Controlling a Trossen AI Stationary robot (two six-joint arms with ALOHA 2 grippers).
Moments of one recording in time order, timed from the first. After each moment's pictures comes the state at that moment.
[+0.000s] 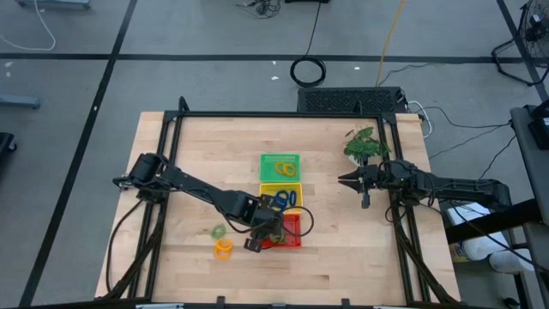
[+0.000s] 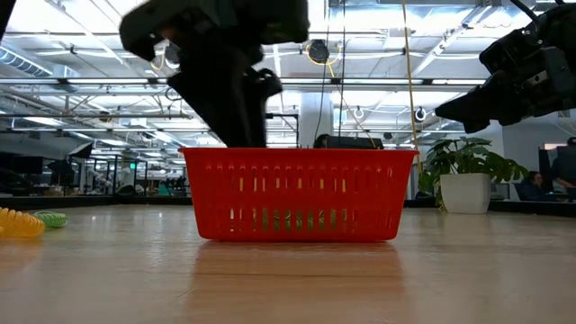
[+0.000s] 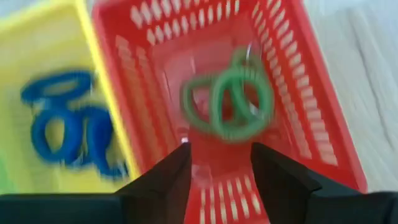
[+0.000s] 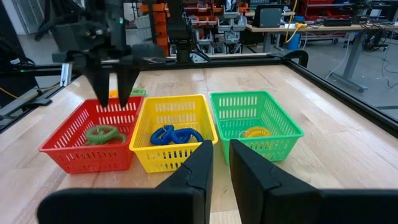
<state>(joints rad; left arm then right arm) -0.29 1.93 1.42 -0.65 -0.05 0.04 -0.16 0.23 0.02 0.08 -0.11 0.01</state>
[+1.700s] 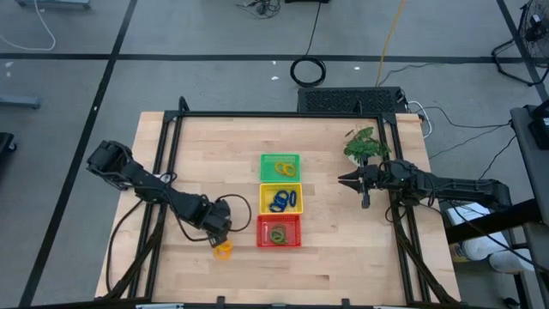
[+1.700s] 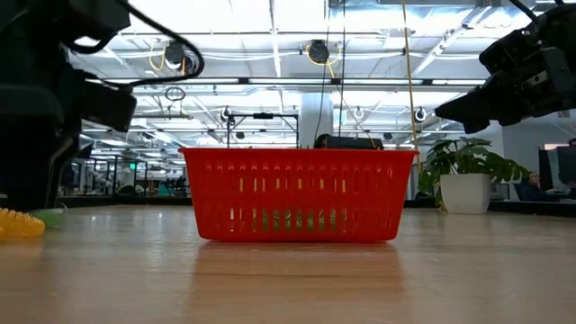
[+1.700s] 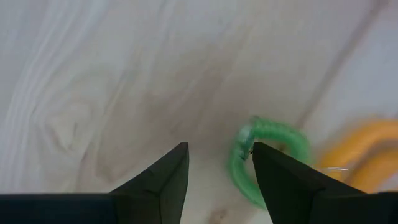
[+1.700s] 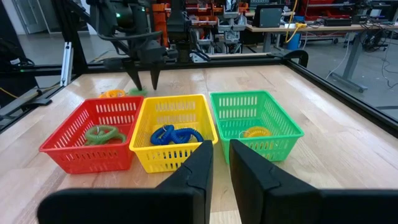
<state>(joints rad) -0.45 1.54 0.77 -0.69 -0.07 -0.97 -0.16 0.23 0.02 0.08 -0.11 0.01</state>
